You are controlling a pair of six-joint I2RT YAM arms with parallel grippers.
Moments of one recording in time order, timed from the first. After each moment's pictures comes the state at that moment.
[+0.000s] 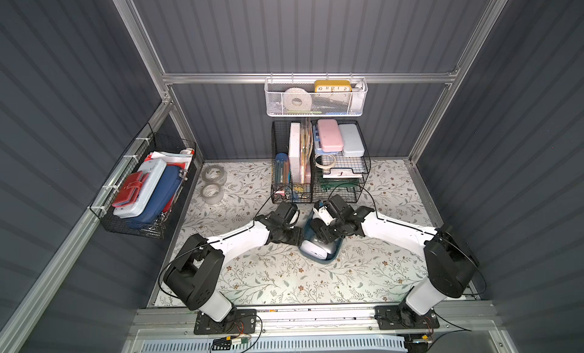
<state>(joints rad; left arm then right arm) -0.69 1.57 0.92 -0.41 0.15 -0.35 0.71 1.61 1.05 -0.53 -0.05 0.11</state>
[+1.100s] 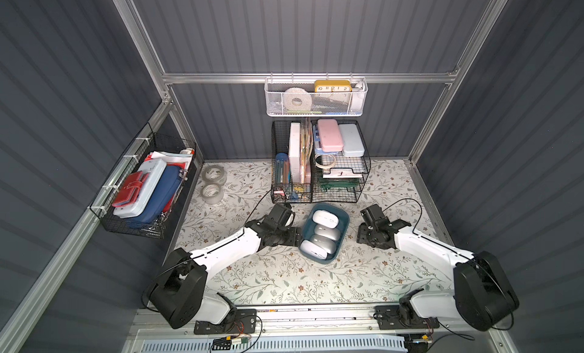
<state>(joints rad) -0.70 1.43 0.85 -0.41 0.13 -0.45 0.41 1.38 0.72 -0.55 0.20 0.64</state>
